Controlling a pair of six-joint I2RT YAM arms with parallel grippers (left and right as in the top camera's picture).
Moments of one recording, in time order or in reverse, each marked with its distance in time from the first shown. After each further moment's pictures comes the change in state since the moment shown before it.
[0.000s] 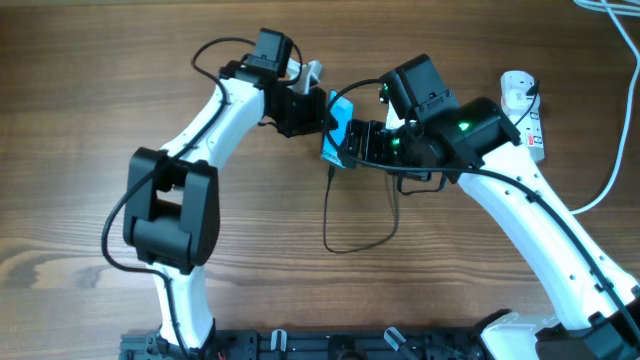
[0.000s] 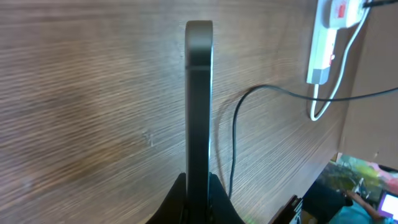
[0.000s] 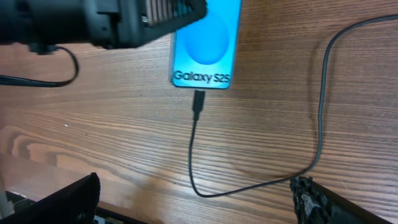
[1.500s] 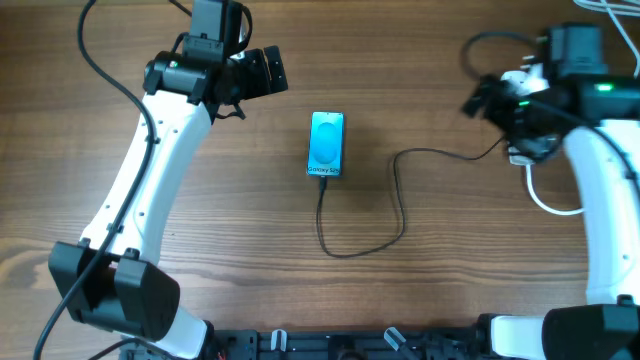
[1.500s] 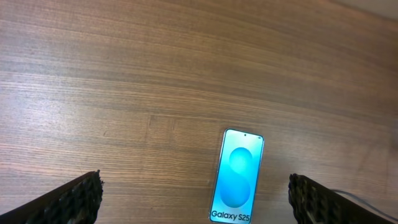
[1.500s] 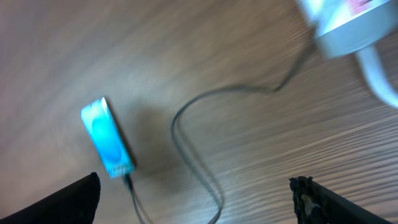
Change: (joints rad) left arm 0.079 -0.362 0.052 -0.144 -0.667 -0.075; right arm -0.589 0.006 0.072 -0.110 0.054 -0.122
